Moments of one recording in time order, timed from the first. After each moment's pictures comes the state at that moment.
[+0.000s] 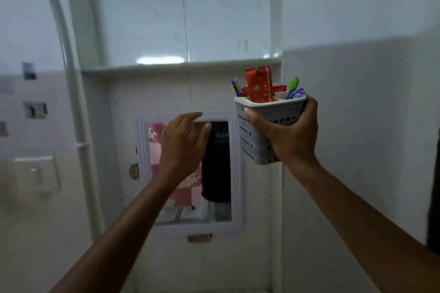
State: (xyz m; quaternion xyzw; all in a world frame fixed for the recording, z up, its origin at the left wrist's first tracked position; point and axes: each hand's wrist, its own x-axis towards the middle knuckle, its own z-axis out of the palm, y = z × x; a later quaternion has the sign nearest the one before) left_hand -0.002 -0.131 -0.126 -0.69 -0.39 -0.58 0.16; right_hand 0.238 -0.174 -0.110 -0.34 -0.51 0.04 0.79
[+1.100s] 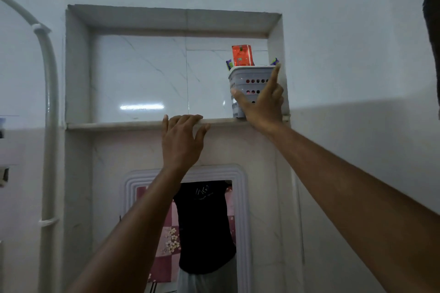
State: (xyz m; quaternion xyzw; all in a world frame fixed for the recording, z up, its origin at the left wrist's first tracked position) left_hand -0.024 0.011 0.004 -0.65 -0.40 -0.58 0.27; right_hand 0.187 -0.043 0.075 -0.48 -0.55 -0.10 0.67
